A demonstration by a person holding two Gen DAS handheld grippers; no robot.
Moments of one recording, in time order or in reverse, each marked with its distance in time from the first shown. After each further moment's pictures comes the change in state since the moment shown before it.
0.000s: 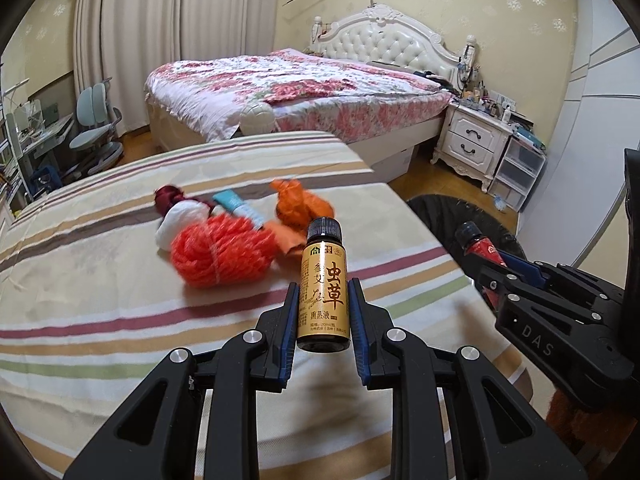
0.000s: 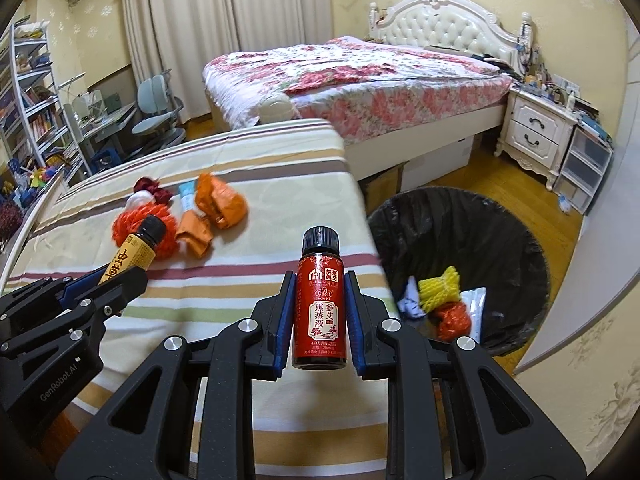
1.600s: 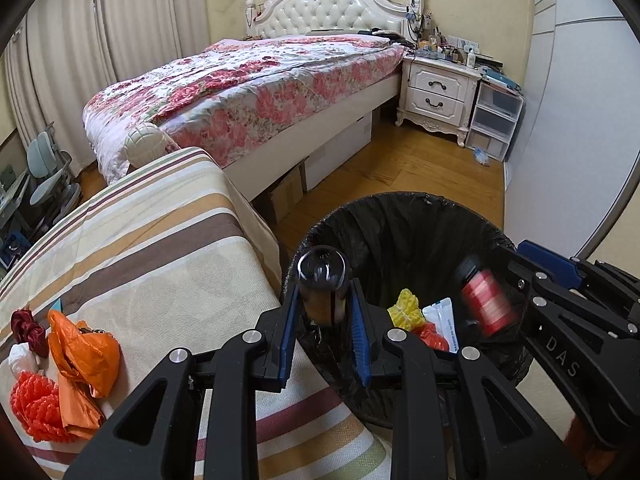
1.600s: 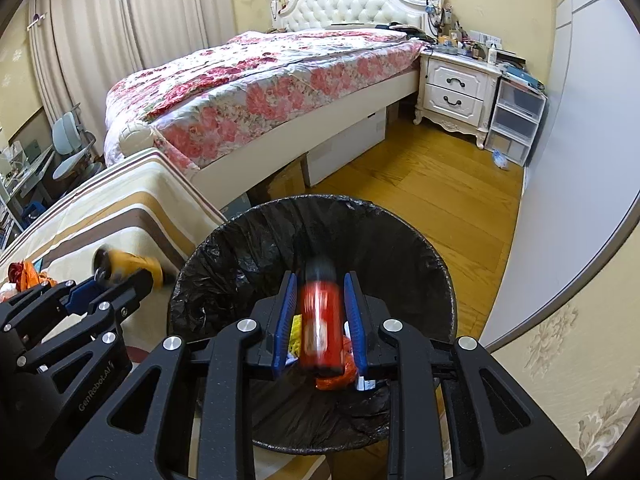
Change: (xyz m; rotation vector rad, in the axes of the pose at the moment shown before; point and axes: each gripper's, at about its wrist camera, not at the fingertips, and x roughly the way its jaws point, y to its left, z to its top) left arm 0.141 -0.130 0.059 0.208 0.103 -0.033; right arm 0.069 -0.156 0.031 0.209 0.034 -0.201
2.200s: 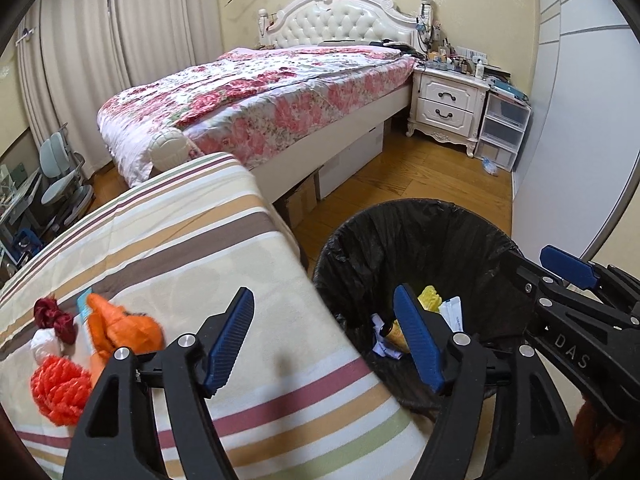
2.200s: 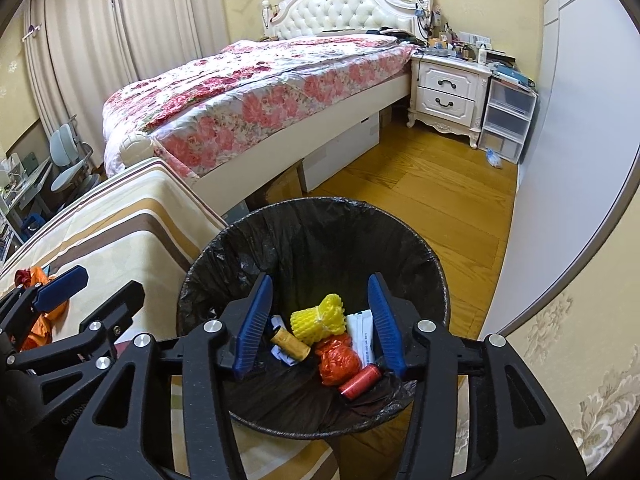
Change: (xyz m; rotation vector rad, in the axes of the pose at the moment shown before) left arm -0.030 0.020 -0.011 -0.028 -0.038 0.036; right arm -0.021 0.005 -0.010 0.019 -0.016 0.001
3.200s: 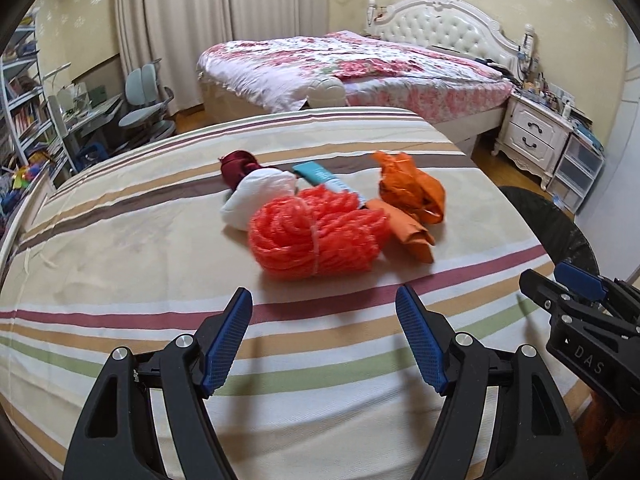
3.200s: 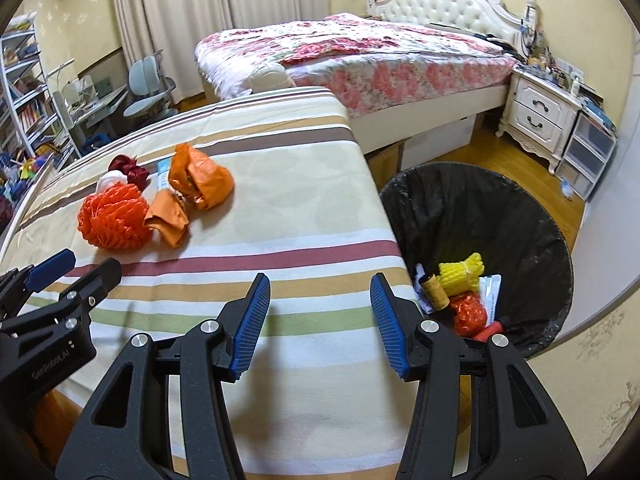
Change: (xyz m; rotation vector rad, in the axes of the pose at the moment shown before) left arm -0.071 0.143 -0.094 -0.267 0.033 0.202; right arm -0.034 0.147 -0.065 -0.257 0.084 0.200
